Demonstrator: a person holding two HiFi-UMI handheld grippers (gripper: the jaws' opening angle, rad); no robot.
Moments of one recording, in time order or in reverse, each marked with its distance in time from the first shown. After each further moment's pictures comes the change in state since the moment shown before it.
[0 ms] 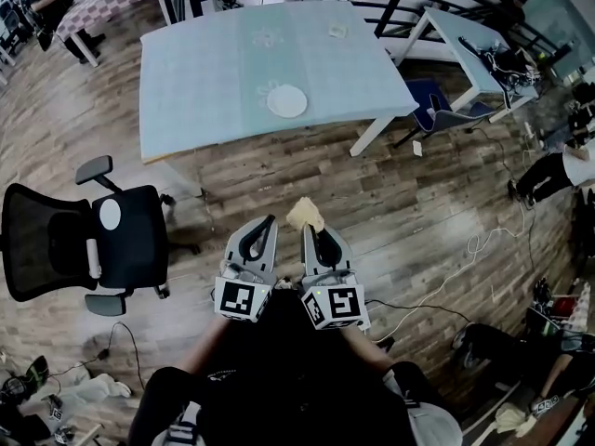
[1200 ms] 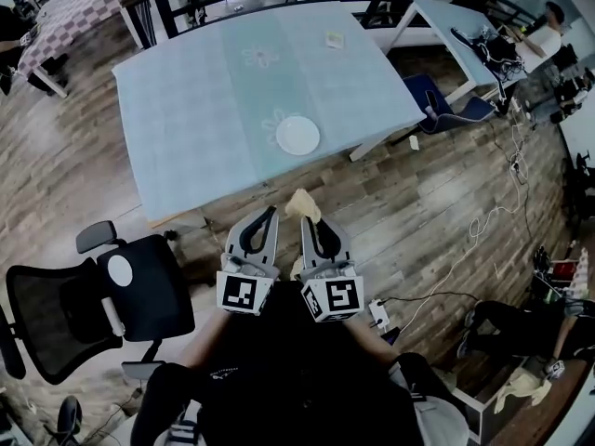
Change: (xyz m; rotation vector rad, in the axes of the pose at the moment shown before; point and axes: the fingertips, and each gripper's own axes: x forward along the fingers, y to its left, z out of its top) left arm 0.131 0.185 0.025 -0.034 0.016 -0.129; right arm 0.221 0.028 0.023 -0.068 0.030 -0.126
